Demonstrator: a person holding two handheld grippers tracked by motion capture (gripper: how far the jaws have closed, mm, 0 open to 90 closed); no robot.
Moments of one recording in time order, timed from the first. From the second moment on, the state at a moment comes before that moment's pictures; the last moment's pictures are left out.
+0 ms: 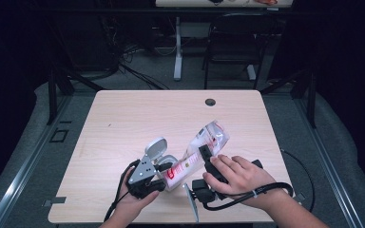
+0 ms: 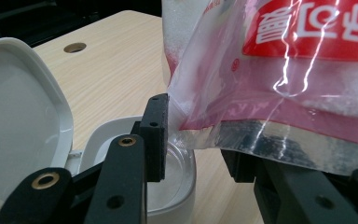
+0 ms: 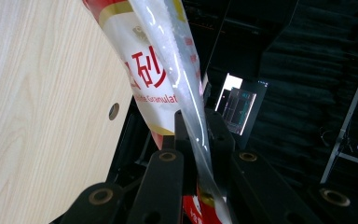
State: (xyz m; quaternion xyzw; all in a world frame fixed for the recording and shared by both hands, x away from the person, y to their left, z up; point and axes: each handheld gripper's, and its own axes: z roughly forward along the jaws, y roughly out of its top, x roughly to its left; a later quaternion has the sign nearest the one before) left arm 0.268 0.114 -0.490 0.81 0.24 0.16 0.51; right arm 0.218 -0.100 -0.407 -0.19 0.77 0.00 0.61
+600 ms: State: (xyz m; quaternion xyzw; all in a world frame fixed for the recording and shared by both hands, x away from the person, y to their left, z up) left arm 0.267 0.114 -0.490 0.81 0.24 0.16 0.51; right arm 0.218 -0.099 -0.405 -0.19 0.77 0.00 0.61
